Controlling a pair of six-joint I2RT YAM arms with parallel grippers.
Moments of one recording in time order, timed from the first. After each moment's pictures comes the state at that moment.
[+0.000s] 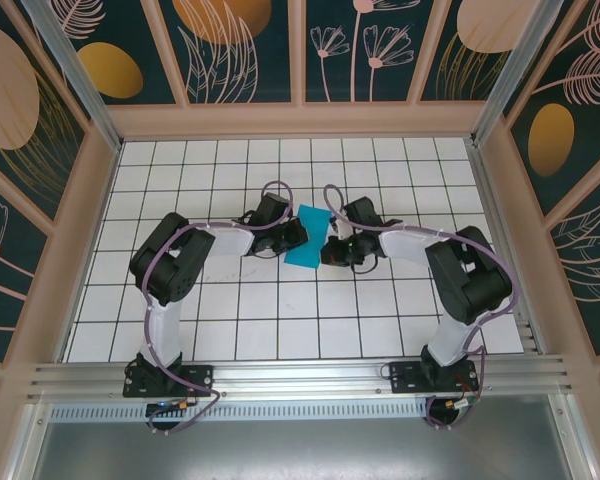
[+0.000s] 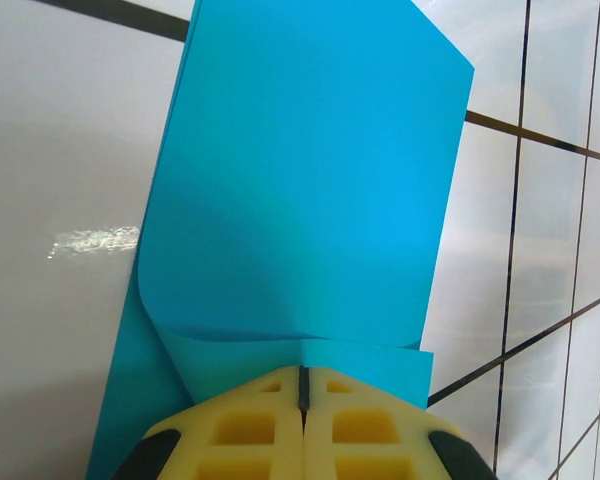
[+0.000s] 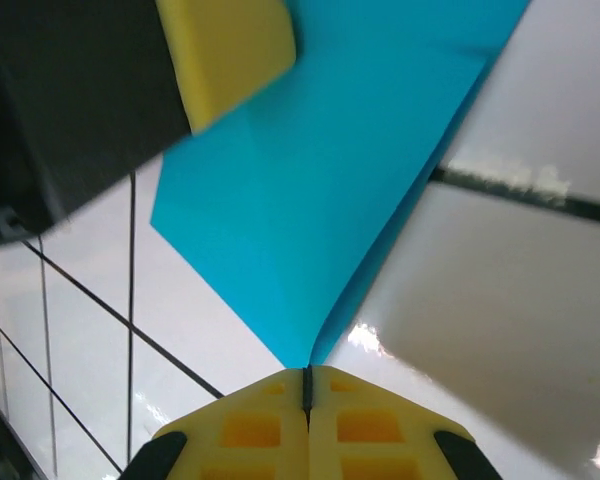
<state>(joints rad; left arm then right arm) -0.59 2.03 1.10 0.11 0.33 -0.90 0.51 1.74 0.92 -0.24 -0.52 0.47</state>
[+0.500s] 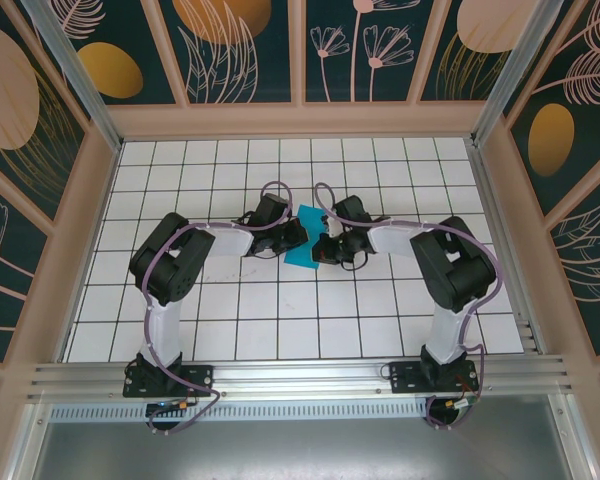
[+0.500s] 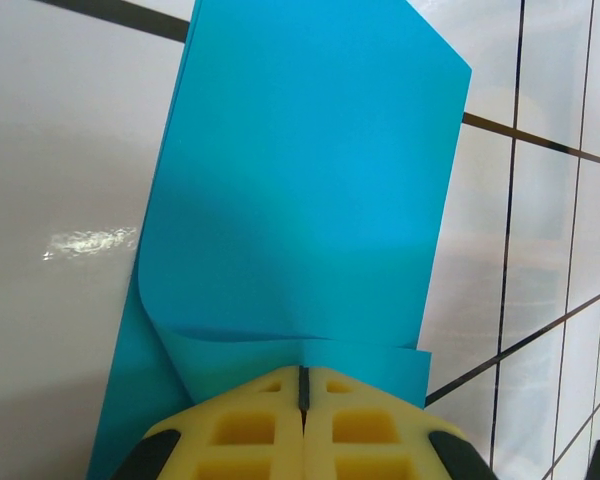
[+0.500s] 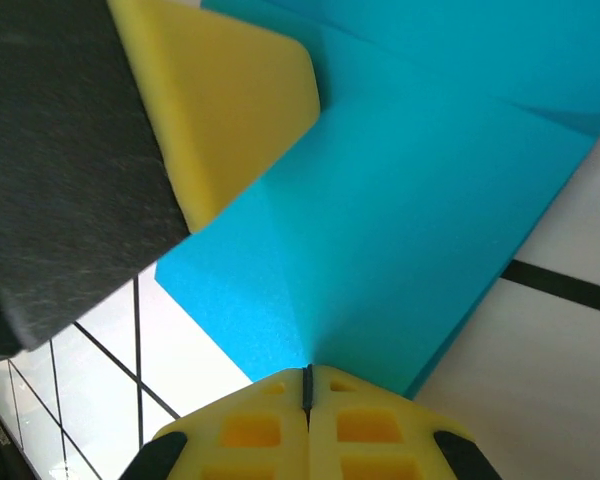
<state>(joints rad) -0.59 2.03 1.08 0.14 0.33 -0.90 0.55 1.85 0.98 -0.20 -0.53 0.52</state>
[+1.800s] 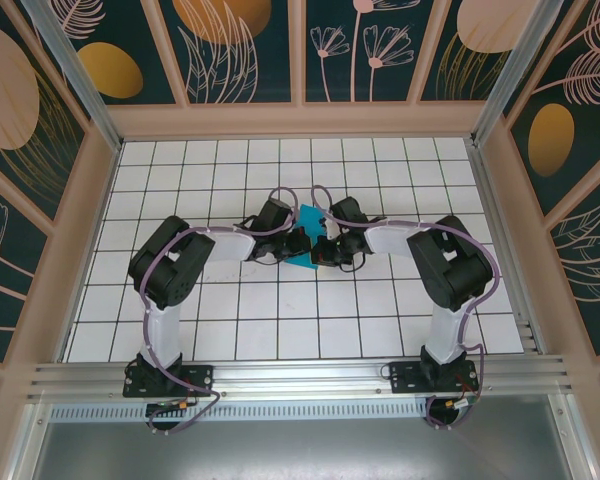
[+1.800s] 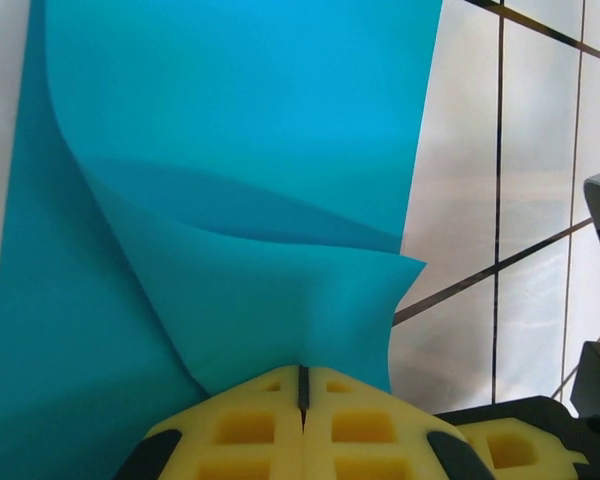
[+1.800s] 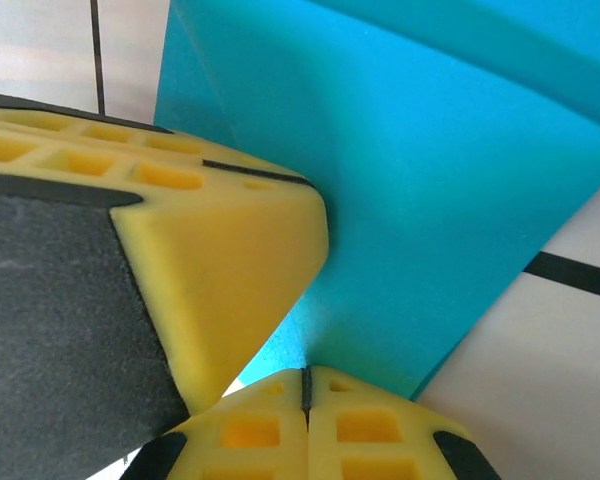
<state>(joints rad) -0.63 2.00 1.06 0.08 0.38 -0.82 0.56 1.87 0.99 -0.24 -0.50 0.52</state>
